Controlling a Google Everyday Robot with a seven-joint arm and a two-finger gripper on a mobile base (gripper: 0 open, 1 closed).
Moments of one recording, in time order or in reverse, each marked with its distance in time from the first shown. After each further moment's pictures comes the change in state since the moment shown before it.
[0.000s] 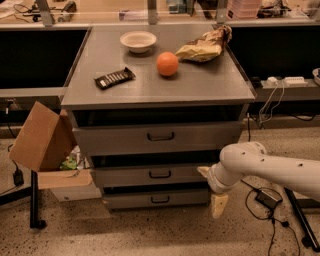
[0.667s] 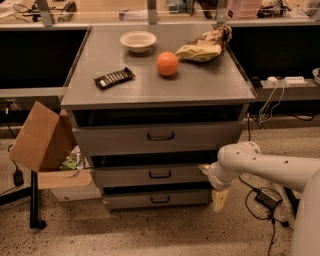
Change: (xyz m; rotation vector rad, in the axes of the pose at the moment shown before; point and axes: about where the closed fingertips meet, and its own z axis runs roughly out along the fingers) arm 0.033 -0.026 0.035 0.018 0.048 -0.038
